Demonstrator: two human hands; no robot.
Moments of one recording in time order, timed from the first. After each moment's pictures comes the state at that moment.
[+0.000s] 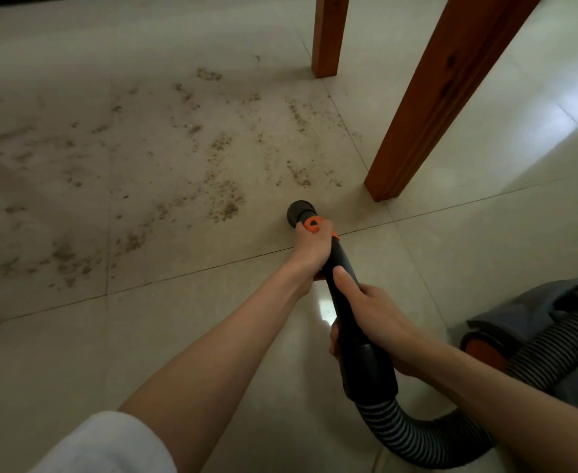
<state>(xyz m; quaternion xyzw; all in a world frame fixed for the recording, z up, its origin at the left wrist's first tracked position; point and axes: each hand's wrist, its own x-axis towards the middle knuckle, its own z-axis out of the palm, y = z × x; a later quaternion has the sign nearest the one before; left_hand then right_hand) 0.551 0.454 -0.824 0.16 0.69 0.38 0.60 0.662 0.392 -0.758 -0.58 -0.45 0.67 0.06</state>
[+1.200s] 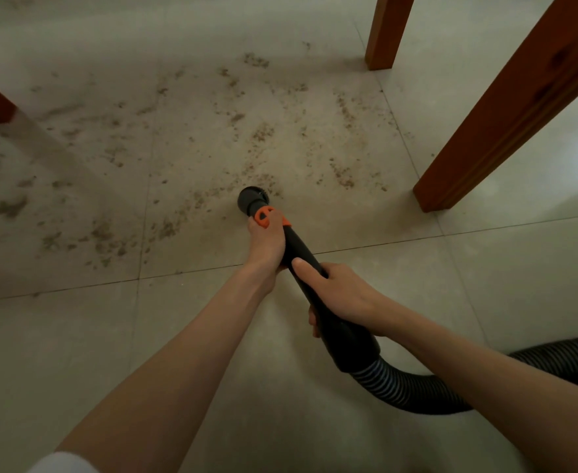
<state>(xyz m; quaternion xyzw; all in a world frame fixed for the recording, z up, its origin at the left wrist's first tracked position) 0.447 0.441 -0.845 0.03 0.71 0.51 0.47 0.583 0.430 -0.787 -0.46 -0.61 0.64 -0.06</state>
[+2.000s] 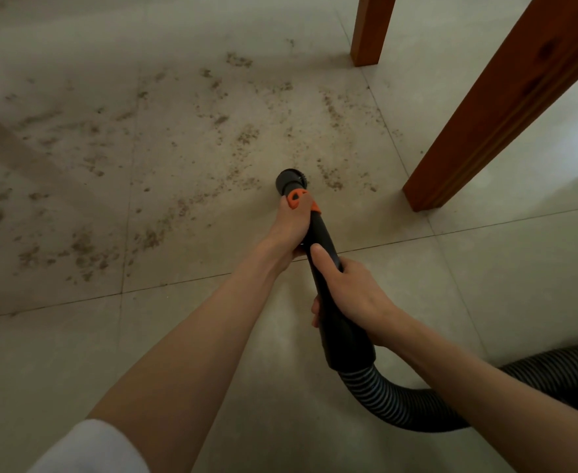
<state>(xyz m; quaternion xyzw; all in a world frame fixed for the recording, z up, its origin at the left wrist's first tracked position) 0.474 0.491 -0.833 0.13 0.68 0.47 0.56 0.597 0.444 -0.791 -0.54 -0.52 0.66 0.06</state>
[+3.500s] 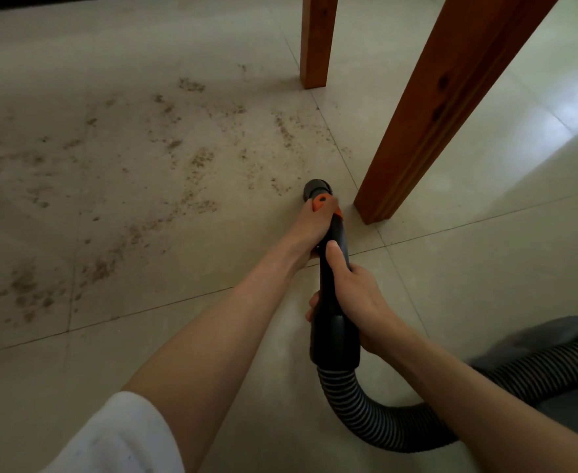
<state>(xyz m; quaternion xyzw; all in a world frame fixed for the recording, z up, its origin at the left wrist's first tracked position) 0.553 0.551 -0.827 0.23 0.64 0.40 0.61 0.647 0.470 -0.782 -0.60 -0.40 0.67 0.17</state>
